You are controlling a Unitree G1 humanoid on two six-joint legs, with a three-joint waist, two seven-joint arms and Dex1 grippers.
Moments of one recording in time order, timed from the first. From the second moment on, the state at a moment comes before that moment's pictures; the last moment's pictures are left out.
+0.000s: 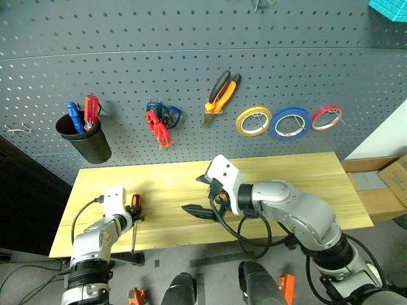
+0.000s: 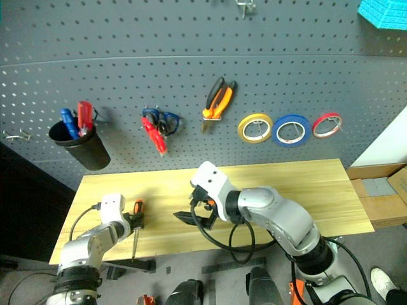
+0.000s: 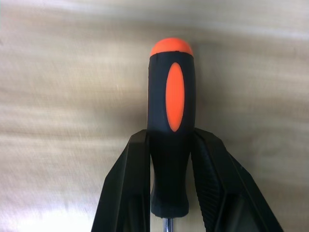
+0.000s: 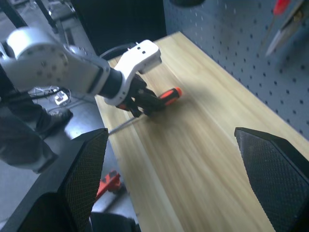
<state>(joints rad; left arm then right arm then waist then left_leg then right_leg) -0.21 0.39 0.31 0.30 -0.27 0.64 -0.25 -0.57 -0.28 0.42 -0.49 0.42 1.00 0.52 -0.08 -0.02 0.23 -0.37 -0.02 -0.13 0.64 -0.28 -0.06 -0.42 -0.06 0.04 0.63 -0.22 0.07</state>
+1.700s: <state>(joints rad) -0.67 0.48 0.44 0.26 -0.27 -0.05 -0.19 -0.76 -0.34 0.28 -0.26 0.38 0.58 0.80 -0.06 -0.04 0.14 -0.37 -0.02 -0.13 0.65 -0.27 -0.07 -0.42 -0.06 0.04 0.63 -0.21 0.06</state>
